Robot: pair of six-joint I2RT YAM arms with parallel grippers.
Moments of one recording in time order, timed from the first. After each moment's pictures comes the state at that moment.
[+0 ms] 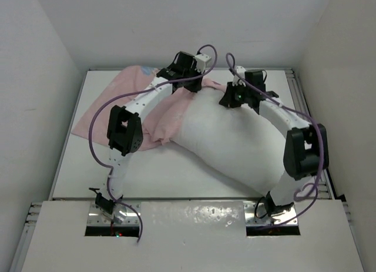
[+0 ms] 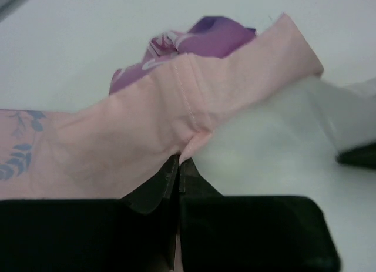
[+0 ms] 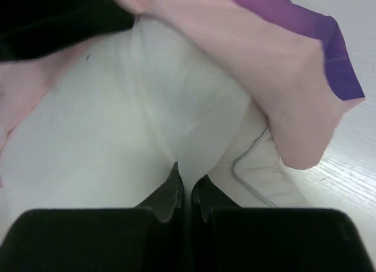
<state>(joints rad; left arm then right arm) -0.51 2.25 2.11 -0.55 0.21 0.13 0.18 1.77 1.28 -0.21 -0.45 0.11</state>
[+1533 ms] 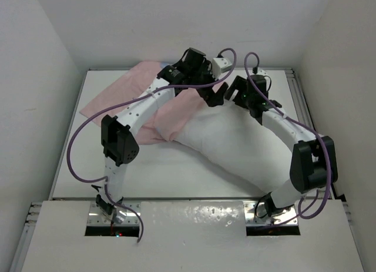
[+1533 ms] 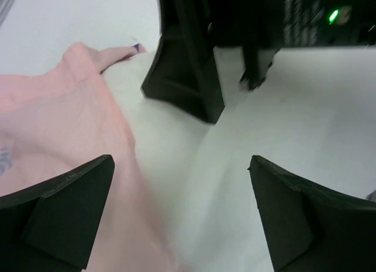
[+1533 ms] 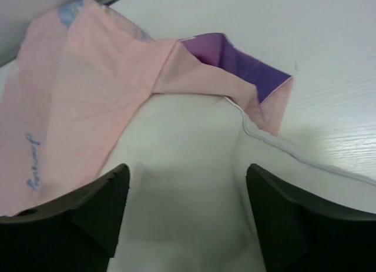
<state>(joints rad) -0.64 2.09 2.18 -0.74 0.45 0.31 0.23 1.57 1.07 -0.04 0.08 0.60</state>
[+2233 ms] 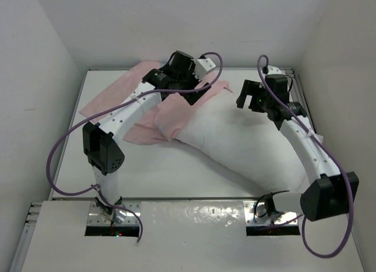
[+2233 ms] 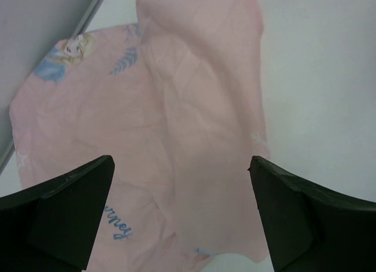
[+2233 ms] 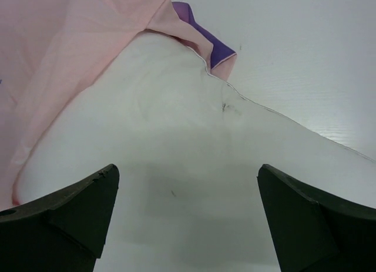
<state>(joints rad) -0.61 1.88 1.95 -0.75 -0.01 0.43 0.17 1.32 1.14 -0.45 0.03 0.31</state>
